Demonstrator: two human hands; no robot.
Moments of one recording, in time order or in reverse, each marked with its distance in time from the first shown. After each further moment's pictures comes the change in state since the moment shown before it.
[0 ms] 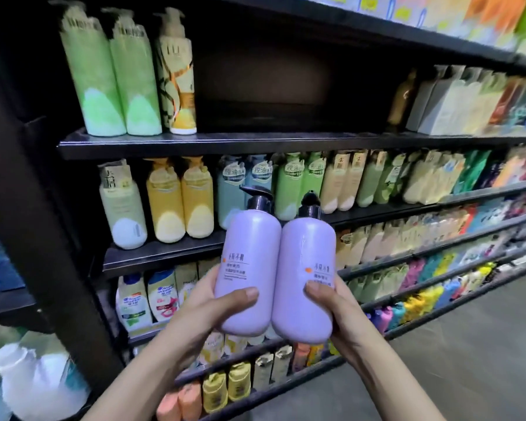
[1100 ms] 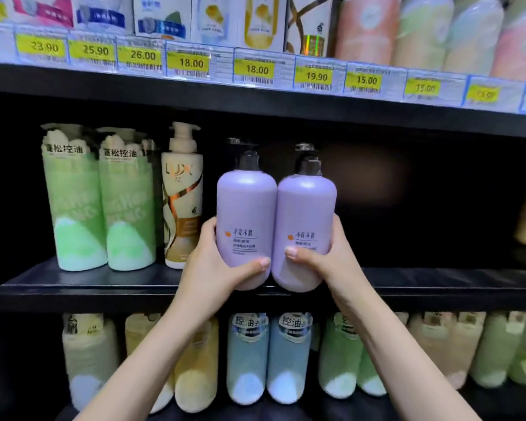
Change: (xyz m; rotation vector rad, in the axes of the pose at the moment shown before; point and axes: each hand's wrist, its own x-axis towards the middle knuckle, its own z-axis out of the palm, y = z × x) left_hand 0.294 0.150 -0.049 0.646 0.666 0.534; right_hand 0.372 -0.155 0.011 -0.393 -0.227 -0.533
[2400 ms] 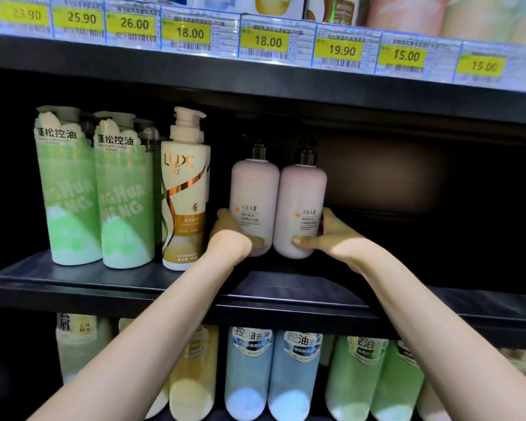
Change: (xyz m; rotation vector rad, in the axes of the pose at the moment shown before) left_hand 0.091 -0.011 0.039 0.157 0.044 -0.441; right_hand 0.101 0.030 -0.016 -0.396 -0.262 0.228
